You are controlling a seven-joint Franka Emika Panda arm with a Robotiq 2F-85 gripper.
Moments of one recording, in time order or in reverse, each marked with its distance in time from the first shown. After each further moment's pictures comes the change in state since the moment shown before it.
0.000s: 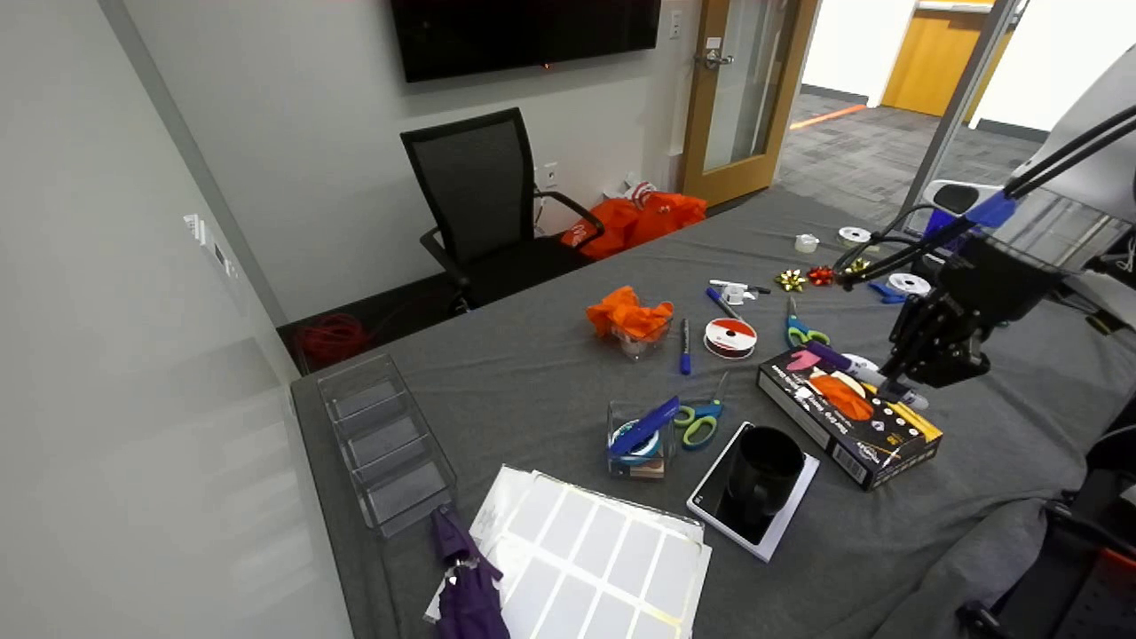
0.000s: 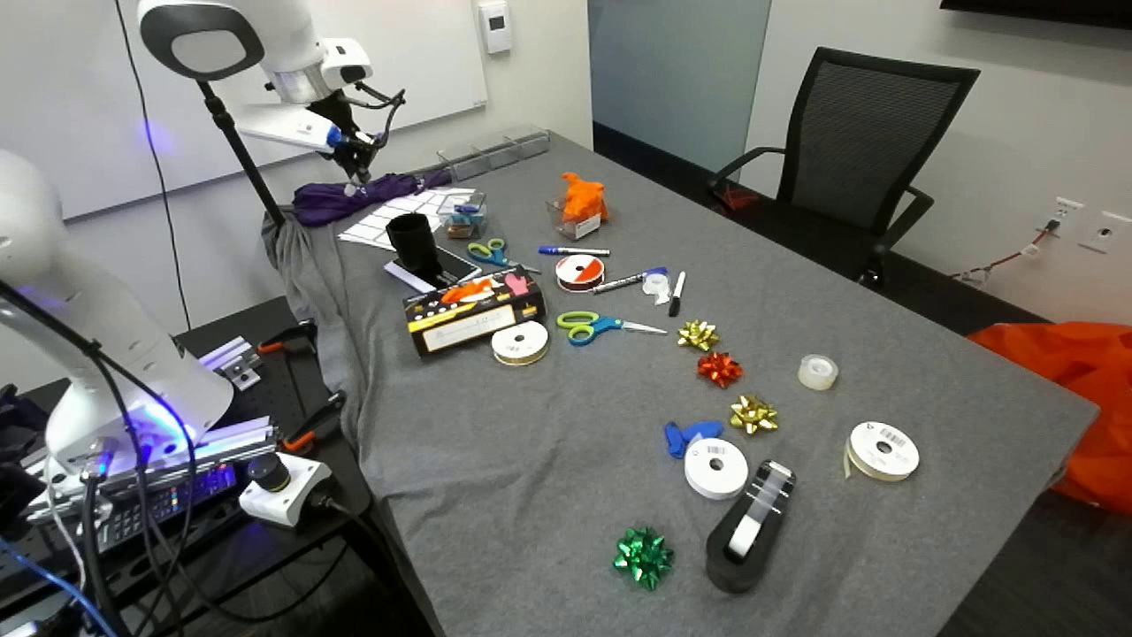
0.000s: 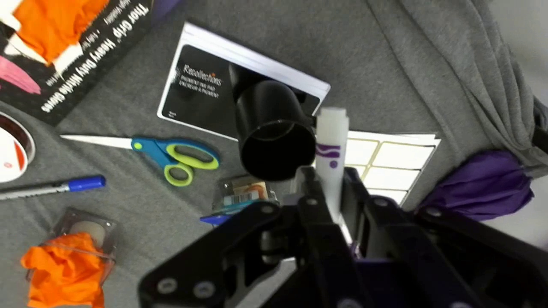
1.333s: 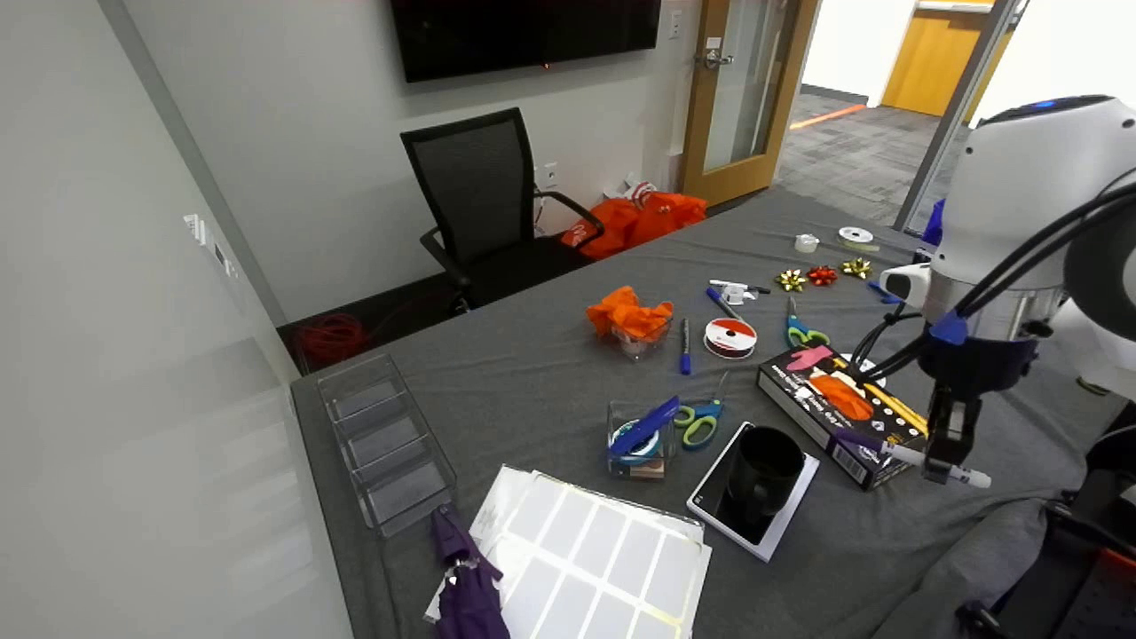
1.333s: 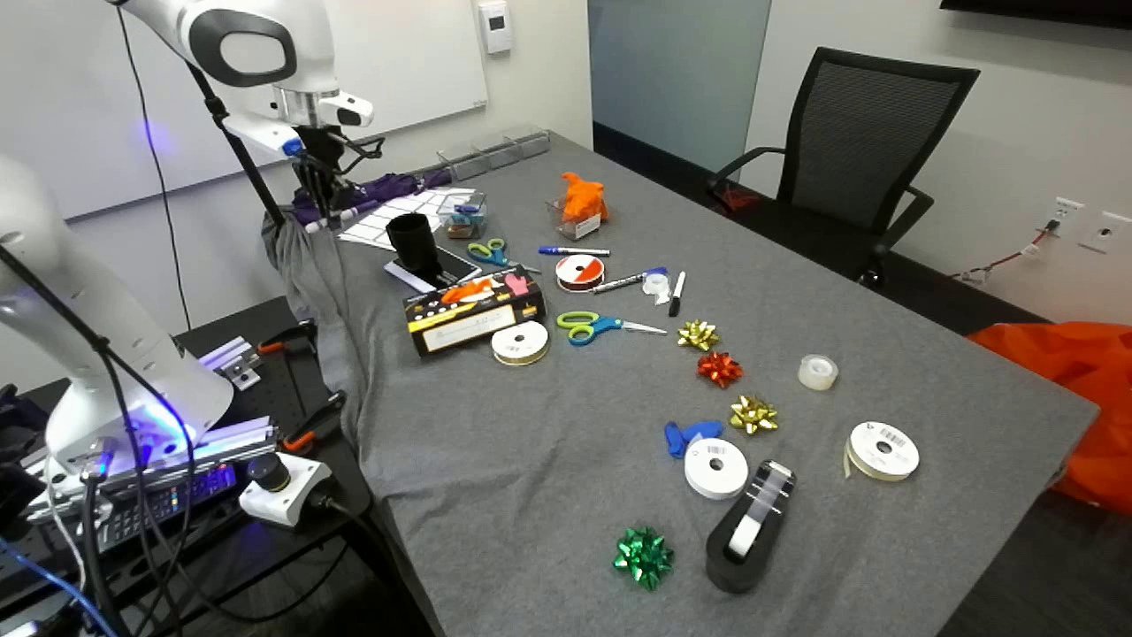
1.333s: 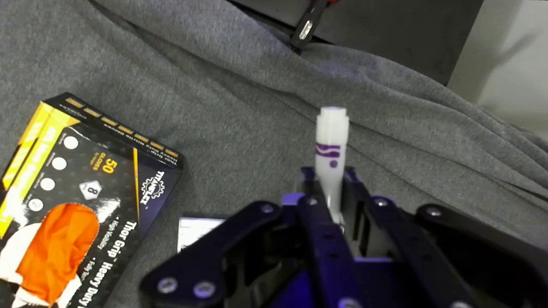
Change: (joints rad) arm 0.083 0.186 0.014 0.092 -0.340 -0.262 0.678
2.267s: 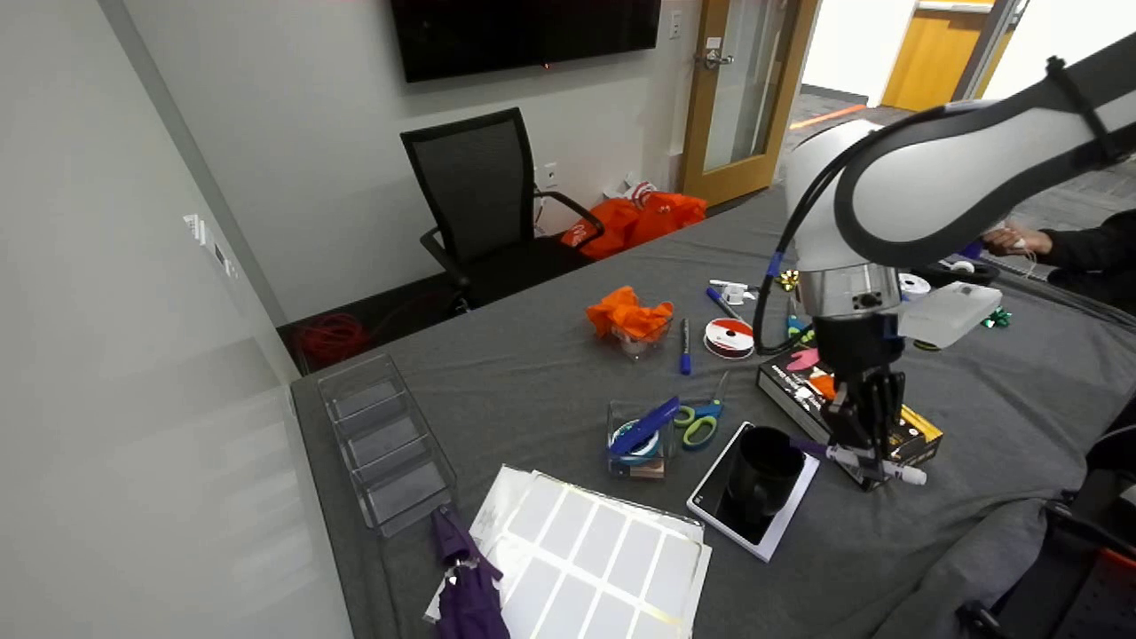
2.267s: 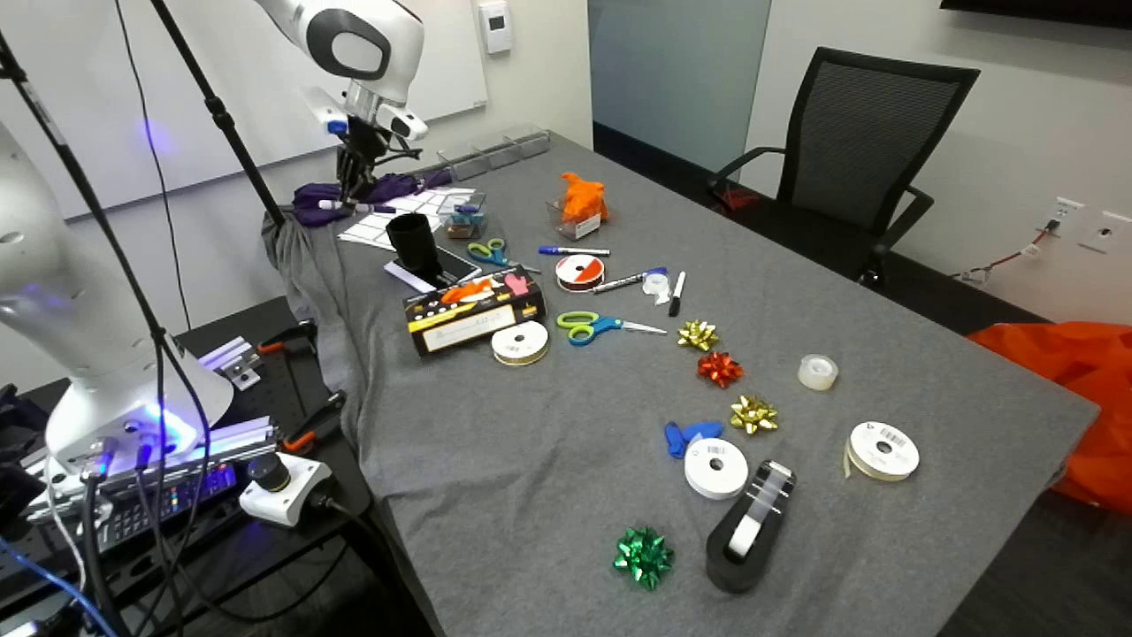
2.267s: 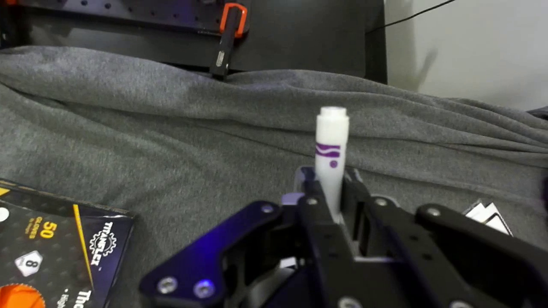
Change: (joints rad) arm -0.003 0.413 -0.037 0.420 0.080 -0.328 0.247
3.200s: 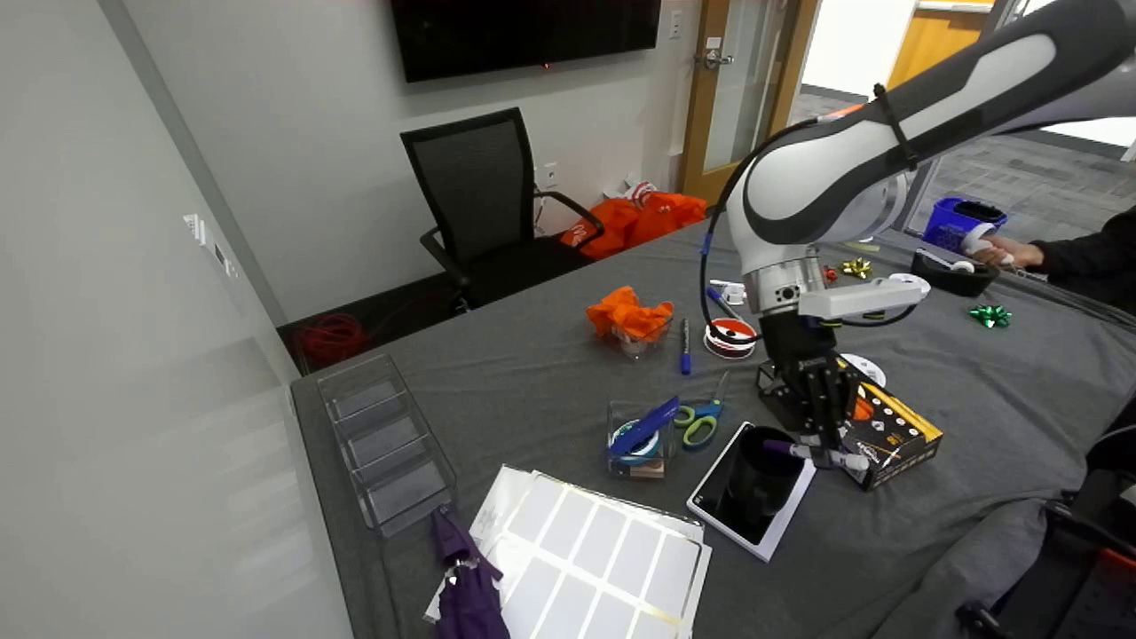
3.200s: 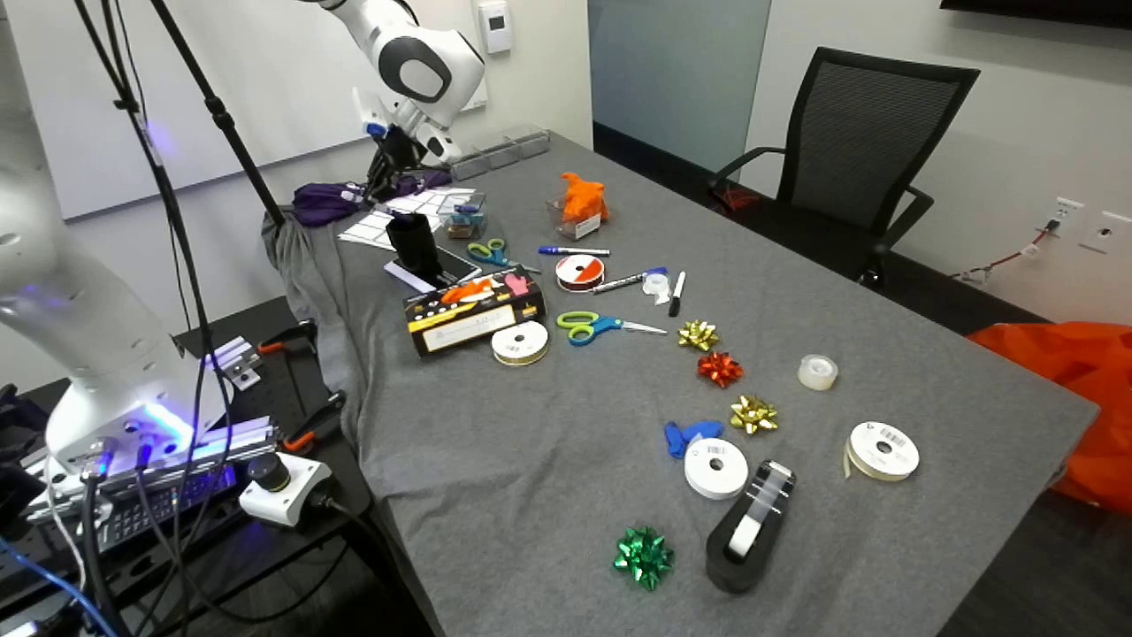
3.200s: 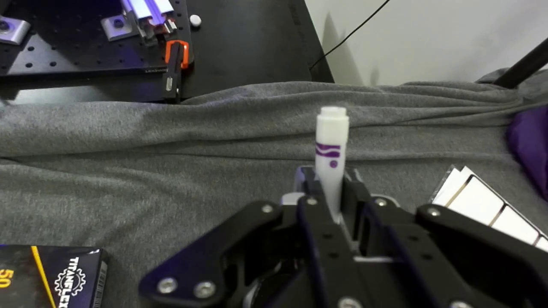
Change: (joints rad) arm -0.024 0.274 -0.044 0.280 0.105 -0.195 0.145
